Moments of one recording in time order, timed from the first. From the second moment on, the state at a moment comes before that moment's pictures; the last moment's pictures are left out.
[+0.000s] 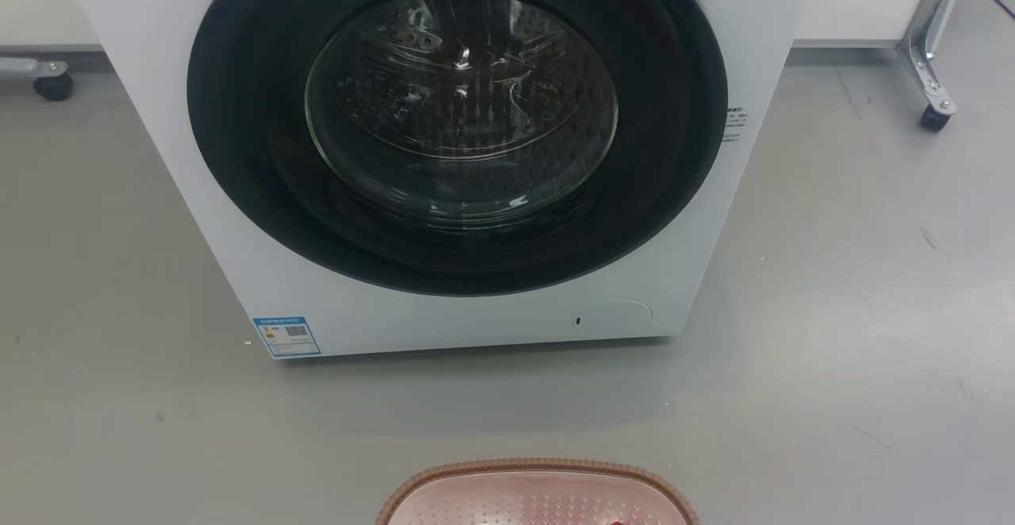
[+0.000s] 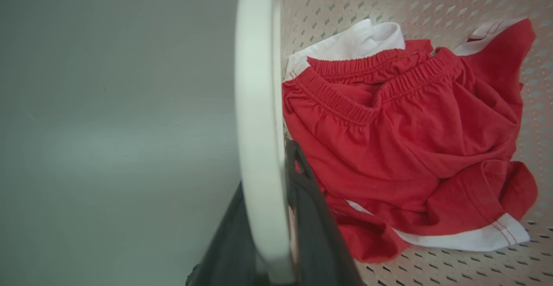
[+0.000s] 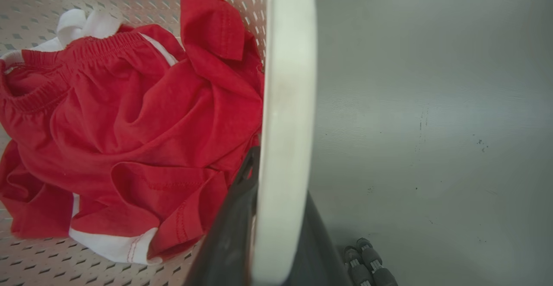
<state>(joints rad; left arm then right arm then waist) -0.32 0.04 -0.79 1.12 -0.82 0.10 0.00 -0.38 -0.06 1.07 1.10 1.02 -0.14 0.01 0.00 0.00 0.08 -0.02</state>
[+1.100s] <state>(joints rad) -0.37 0.04 -0.82 1.12 -0.86 0.11 0.00 -0.43 -0.05 1.10 1.12 1.08 -0.14 0.00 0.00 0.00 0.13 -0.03</state>
